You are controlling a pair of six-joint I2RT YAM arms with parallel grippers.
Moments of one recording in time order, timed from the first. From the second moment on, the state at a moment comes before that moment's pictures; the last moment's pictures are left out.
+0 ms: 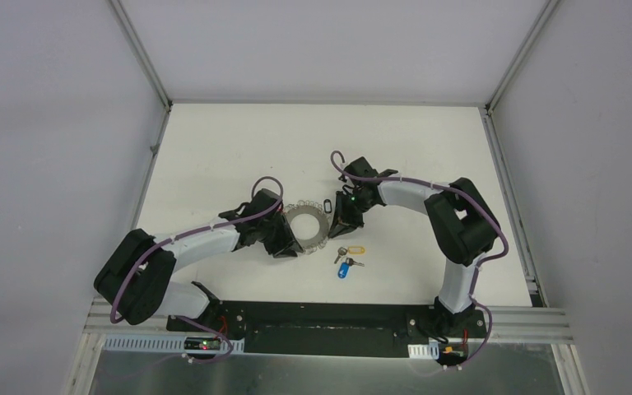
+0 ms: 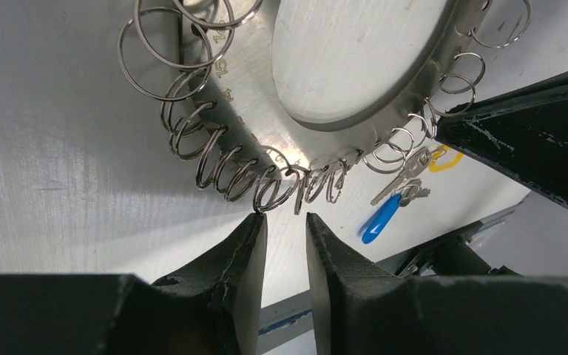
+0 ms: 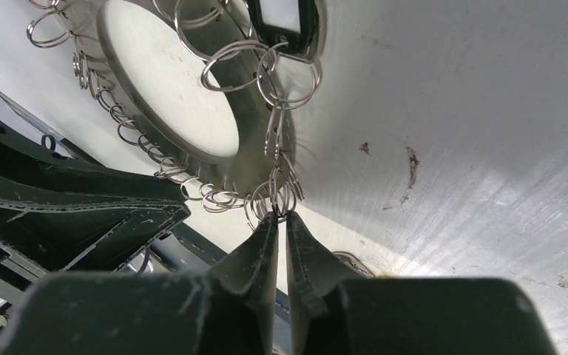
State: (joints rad) left arm -0.64 1.34 0.58 -0.26 0.30 -1.08; right arm 0.62 1.88 1.13 -0.50 -0.53 0.67
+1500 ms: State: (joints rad) left arm -0.64 1.35 0.76 -0.56 0.17 -0.80; right arm 0.74 1.71 1.04 -0.47 -0.56 0.72
